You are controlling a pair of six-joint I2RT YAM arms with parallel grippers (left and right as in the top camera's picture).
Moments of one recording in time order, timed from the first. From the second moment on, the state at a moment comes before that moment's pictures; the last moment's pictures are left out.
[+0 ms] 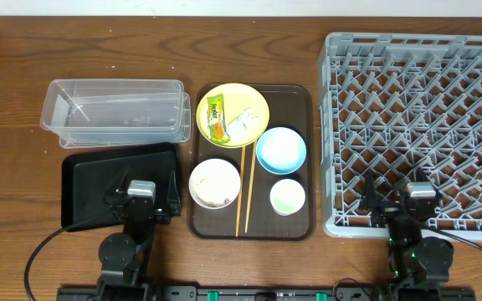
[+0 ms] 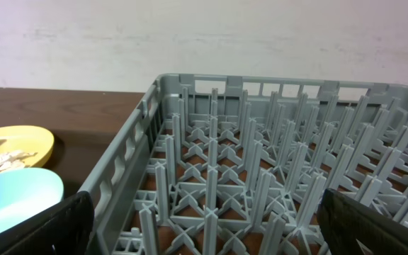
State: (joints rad) left arm -0.10 0.01 0.02 -0.11 -0.03 0.07; right arm -0.01 0.01 0.01 -0.07 -0.05 0.00
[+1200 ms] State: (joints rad) left arm -0.10 0.01 0.02 -0.11 -0.03 0.07; right arm -0.01 0.01 0.01 -0.07 -0.05 0.00
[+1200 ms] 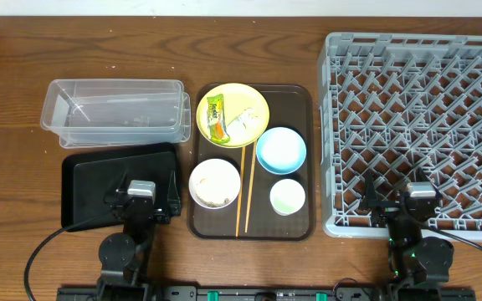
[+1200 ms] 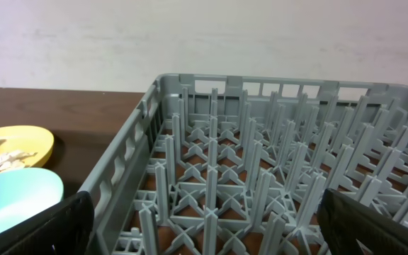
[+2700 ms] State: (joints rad) left arm -0.10 1.08 1.02 -0.92 0.11 -0.09; right arm -0.01 1.06 0.86 -0.72 0.06 -0.02
